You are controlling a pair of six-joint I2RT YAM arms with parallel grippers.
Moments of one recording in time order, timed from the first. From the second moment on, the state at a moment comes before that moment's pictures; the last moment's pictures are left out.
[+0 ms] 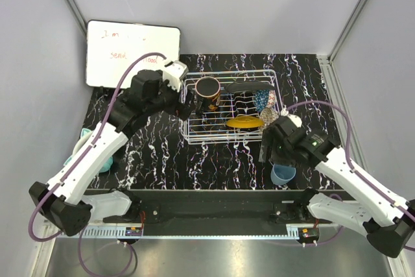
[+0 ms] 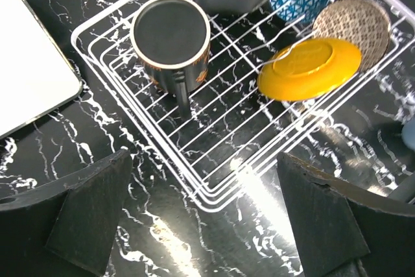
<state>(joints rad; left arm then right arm) -0.55 1.19 1.29 -0.58 0.11 0.01 0.72 0.96 1.01 -1.16 0.21 0.84</state>
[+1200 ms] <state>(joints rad) -0.54 1.09 1.18 -0.57 0.07 0.02 0.88 1.11 1.03 -0.96 0.25 0.78</state>
